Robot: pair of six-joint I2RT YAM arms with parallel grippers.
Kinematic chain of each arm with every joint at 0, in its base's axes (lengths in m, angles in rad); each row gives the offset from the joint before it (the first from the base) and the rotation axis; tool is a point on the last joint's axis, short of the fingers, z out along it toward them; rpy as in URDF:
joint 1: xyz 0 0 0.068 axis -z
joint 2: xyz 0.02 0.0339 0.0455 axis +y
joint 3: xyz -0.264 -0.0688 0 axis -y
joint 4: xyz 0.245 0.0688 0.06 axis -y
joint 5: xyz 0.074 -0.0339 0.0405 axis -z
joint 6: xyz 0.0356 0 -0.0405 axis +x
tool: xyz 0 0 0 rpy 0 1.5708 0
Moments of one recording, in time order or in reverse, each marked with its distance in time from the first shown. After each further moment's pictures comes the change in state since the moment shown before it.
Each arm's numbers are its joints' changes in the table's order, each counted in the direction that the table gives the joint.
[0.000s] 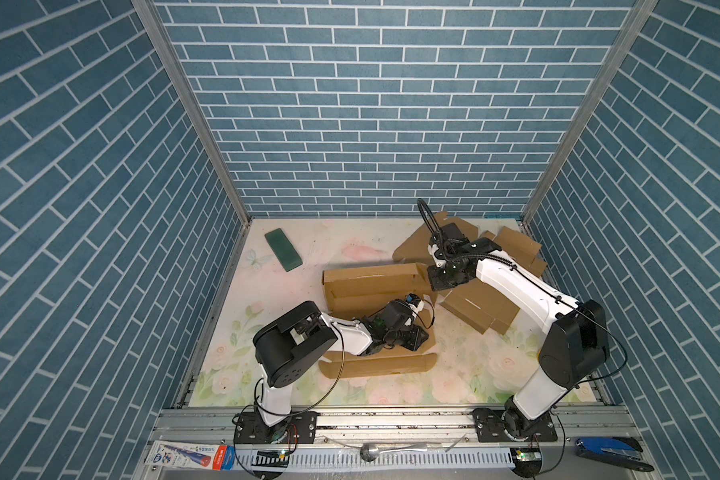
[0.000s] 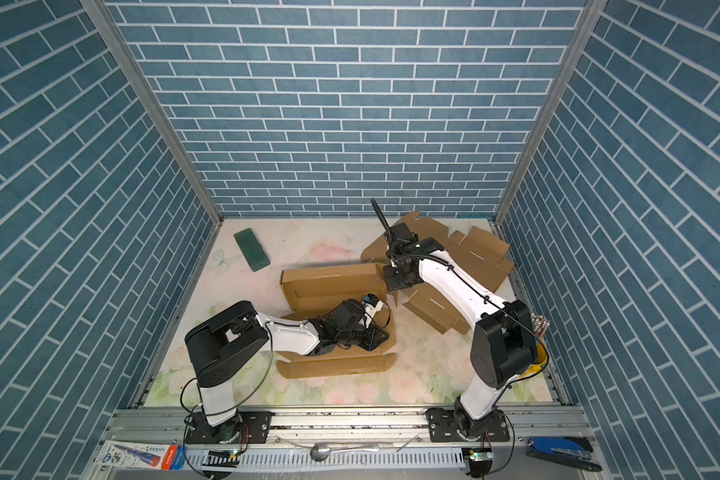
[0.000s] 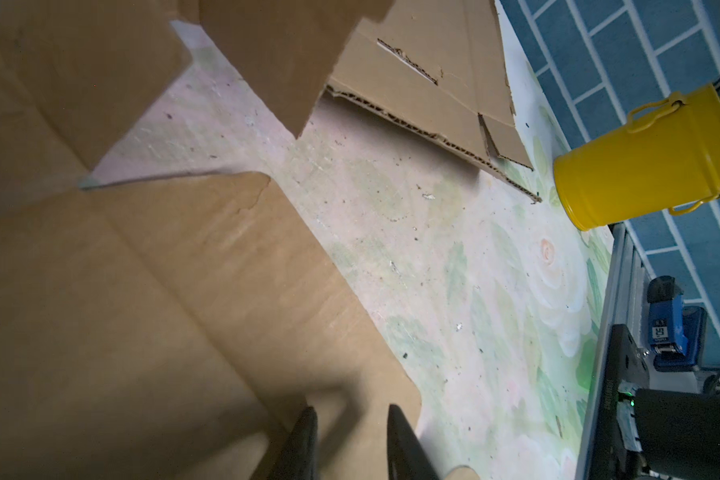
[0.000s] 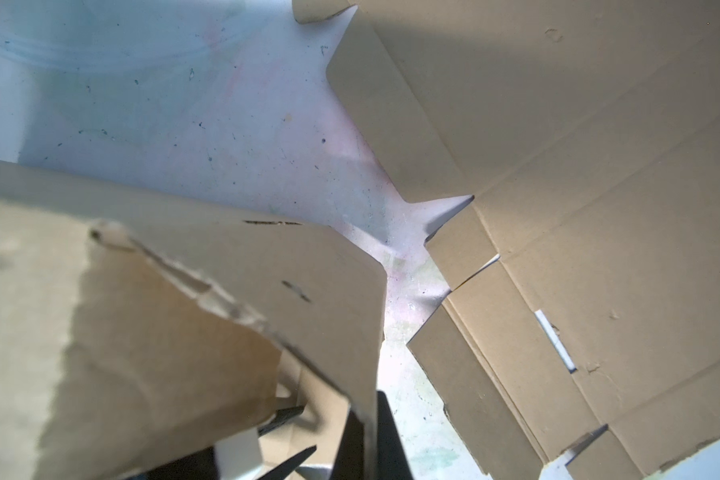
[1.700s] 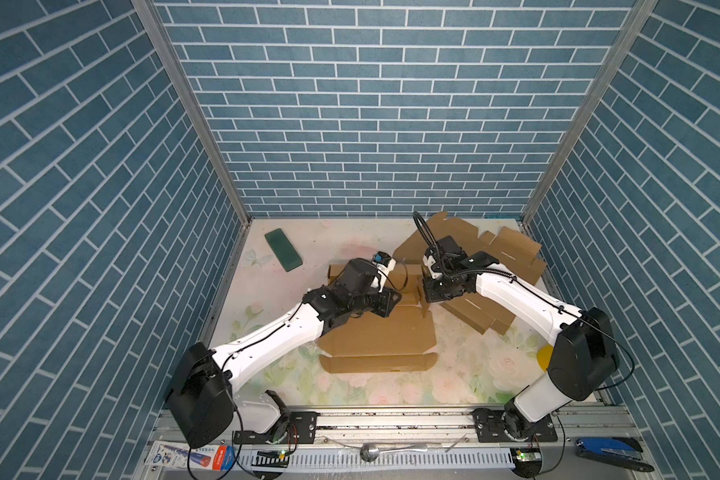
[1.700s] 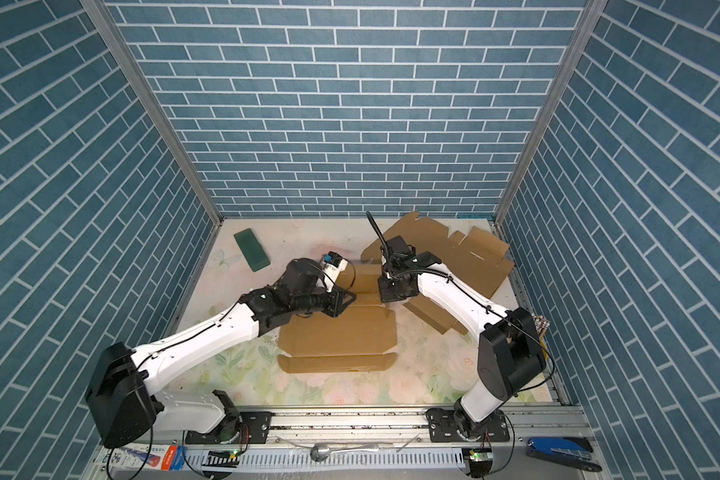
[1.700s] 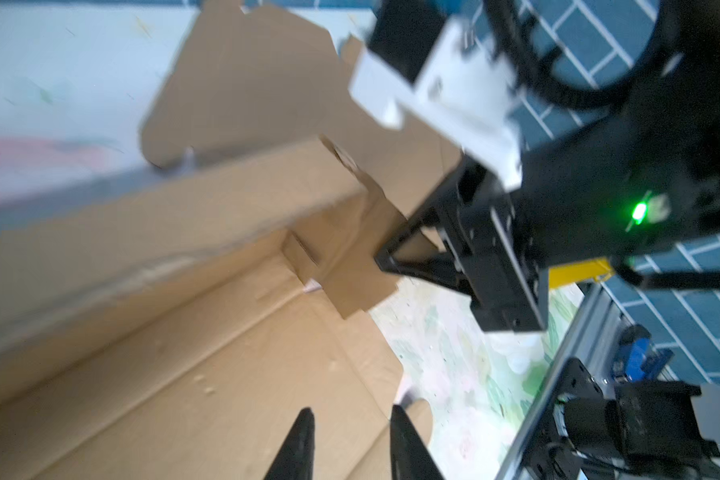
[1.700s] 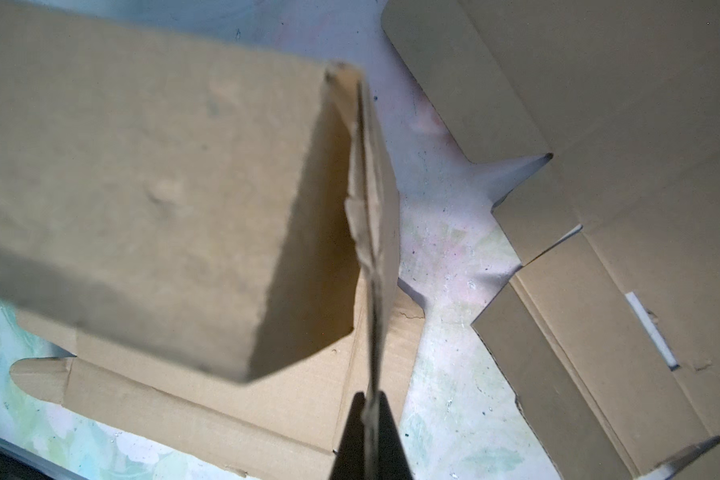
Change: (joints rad) left arm -0.225 -0.542 0.214 -0.688 -0.062 0.232; right arm -0.067 -0.072 -0.154 0.105 -0.065 0.085
